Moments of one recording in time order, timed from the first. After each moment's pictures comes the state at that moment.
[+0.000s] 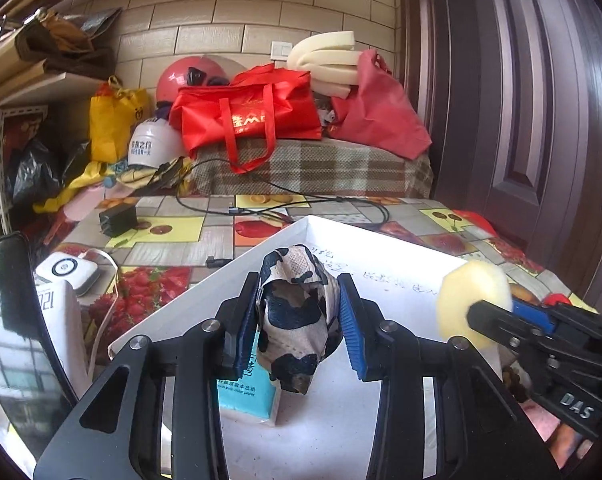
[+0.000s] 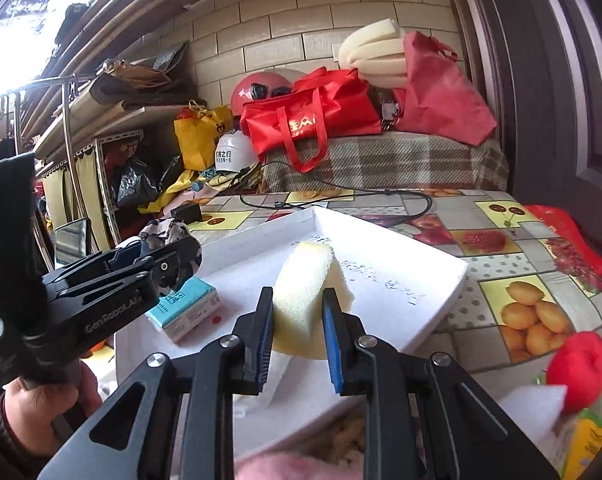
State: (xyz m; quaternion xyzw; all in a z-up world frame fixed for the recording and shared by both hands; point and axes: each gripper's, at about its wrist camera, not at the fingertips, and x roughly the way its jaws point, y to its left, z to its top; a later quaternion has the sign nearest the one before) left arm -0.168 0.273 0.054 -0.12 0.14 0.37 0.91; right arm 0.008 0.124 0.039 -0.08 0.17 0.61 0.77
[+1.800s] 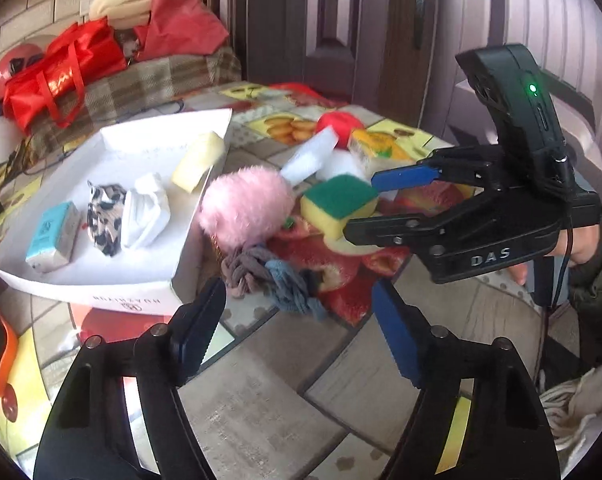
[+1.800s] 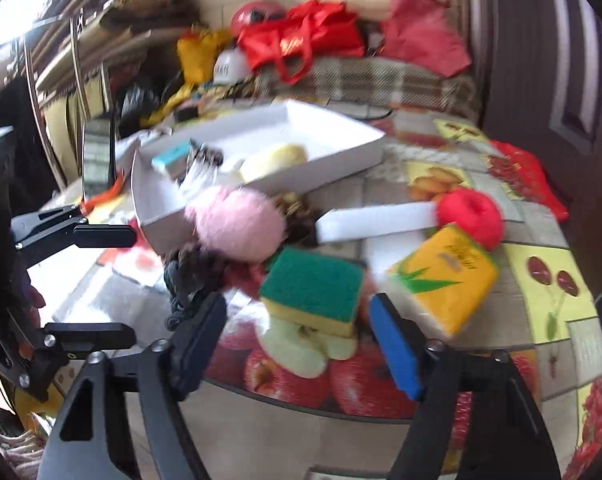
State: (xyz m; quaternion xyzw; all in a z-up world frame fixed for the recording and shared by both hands) left arm -0.167 0.101 0.029 -0.05 0.35 0.09 0.93; right arm 0.020 0.006 0.008 -0.23 0.28 0.57 0.73
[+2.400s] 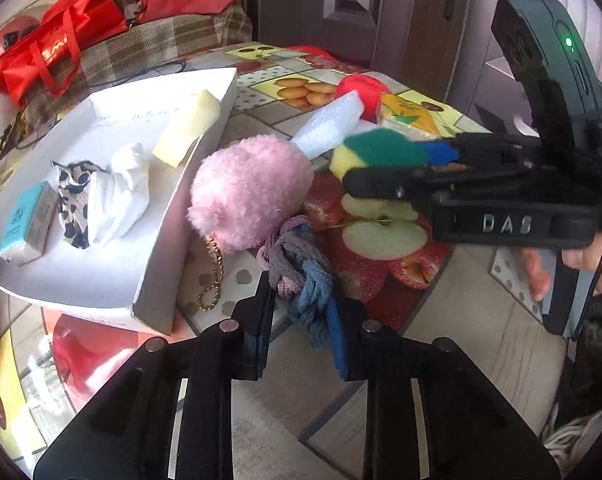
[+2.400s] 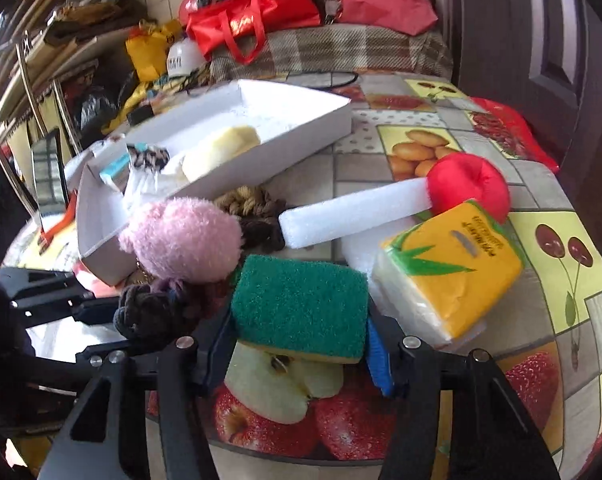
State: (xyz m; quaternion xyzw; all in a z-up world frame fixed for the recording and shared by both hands) left arm -0.128 0.111 0.010 -0.07 0.40 0.10 0.91; right arm 0.050 0.009 0.006 -0.16 0.32 0.55 0.76
